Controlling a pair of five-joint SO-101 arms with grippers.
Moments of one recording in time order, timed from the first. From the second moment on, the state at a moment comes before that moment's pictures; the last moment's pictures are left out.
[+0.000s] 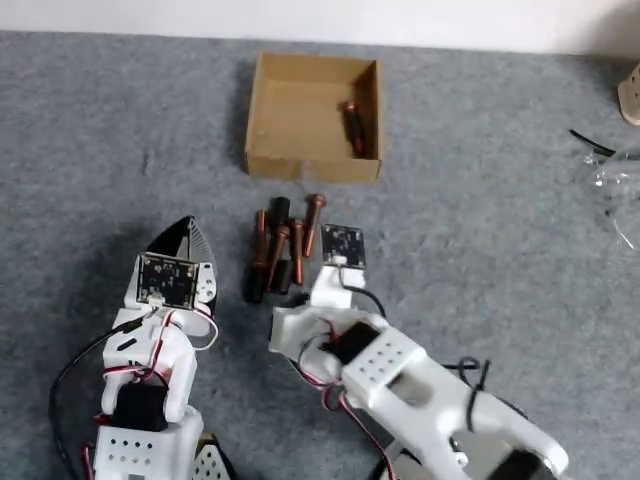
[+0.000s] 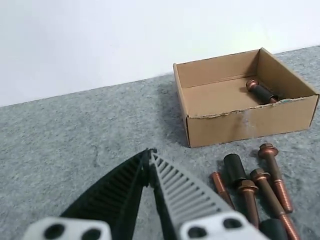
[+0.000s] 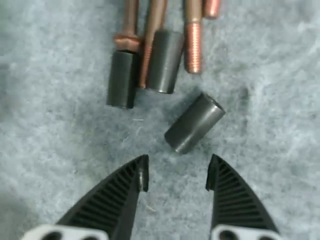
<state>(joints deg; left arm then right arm) -0.7 -104.1 96.0 29.9 -4.4 -49.6 -29.6 62.7 33.4 -44.0</state>
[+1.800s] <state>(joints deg) -0.7 -104.1 96.0 29.8 -4.4 -40.0 -10.0 48.7 33.0 -51.6</state>
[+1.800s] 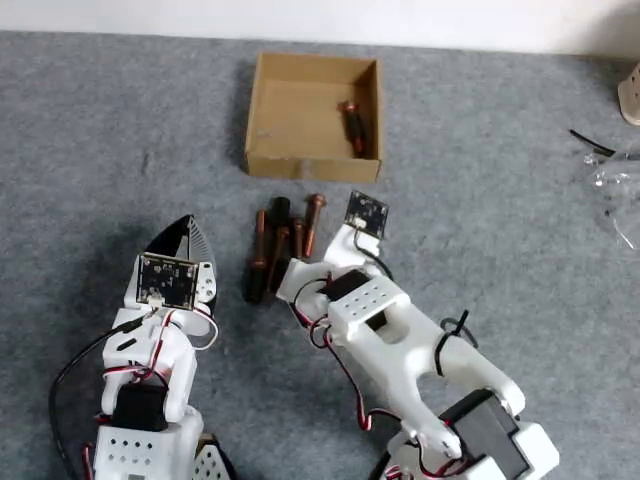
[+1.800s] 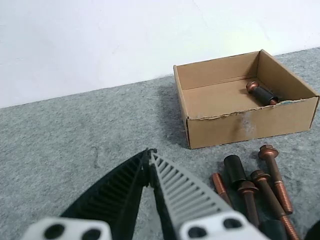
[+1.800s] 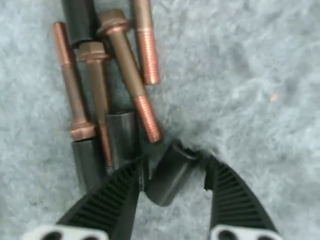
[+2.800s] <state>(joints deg) -0.7 -104.1 96.0 29.8 -4.5 -40.4 -6.2 47.1 33.0 -51.6</state>
